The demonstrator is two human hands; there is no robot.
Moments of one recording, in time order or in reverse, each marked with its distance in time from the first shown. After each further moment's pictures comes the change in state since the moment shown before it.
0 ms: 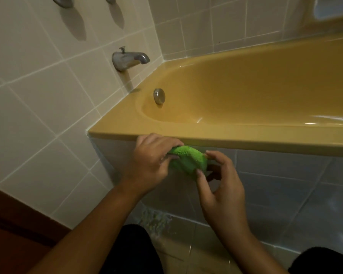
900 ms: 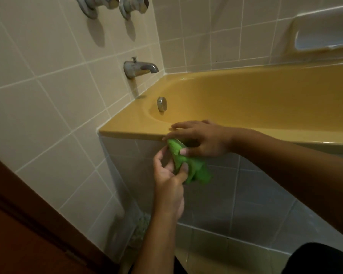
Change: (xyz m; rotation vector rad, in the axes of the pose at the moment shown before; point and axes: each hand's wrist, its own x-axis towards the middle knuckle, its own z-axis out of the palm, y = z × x) left_hand -0.042 0.068 0.026 -1.537 0.470 -0.976; right_hand 0.147 -0.055 0.015 -0.712 -1.162 -0.436
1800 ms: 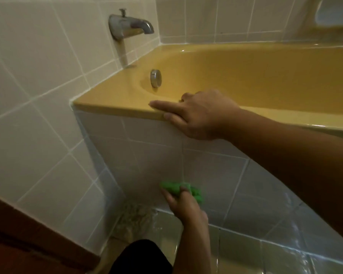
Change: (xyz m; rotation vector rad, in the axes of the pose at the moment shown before) left_hand 0.031 -0.182 -0.035 -0.222 0.783 -0.257; right_hand 0.044 0.003 0.020 -0.486 0.197 0.102
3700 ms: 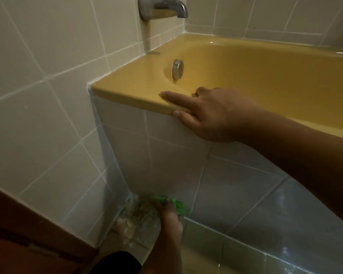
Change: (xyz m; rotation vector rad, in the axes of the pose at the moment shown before) left_hand 0.147 -0.044 -0.078 0.309 0.020 -0.186; right_hand 0.047 -0.019 0.006 0.078 -0.042 -0.039
